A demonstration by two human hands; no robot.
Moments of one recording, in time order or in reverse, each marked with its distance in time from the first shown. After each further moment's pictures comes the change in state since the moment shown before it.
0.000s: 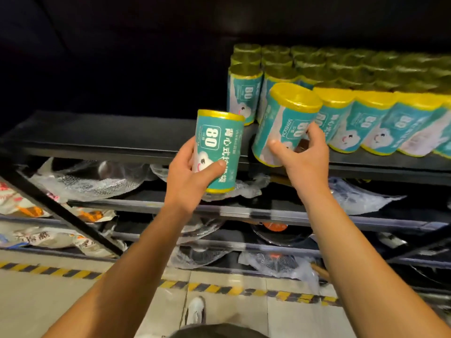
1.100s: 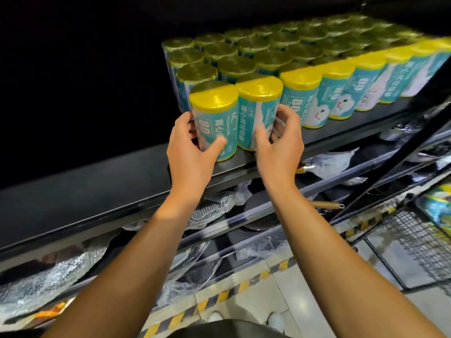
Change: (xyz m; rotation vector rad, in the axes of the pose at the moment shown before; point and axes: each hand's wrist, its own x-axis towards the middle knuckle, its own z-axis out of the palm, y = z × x) left_hand 0.132 -0.029 0.025 0.295 -0.128 0.268; right_hand 0.018 0.015 0.073 -0.199 0.570 0.044
